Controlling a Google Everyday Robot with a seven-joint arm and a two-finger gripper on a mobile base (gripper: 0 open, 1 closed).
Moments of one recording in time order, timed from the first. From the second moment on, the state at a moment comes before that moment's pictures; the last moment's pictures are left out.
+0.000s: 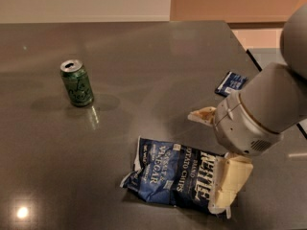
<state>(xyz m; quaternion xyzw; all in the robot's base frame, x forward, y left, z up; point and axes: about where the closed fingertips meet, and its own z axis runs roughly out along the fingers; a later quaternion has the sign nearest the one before) 0.347 -0.094 0.873 -0.71 0.67 0.14 0.17</state>
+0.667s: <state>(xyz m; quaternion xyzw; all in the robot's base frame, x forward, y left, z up) 0.340 -0.080 0.837 -0.73 0.65 0.16 0.15</state>
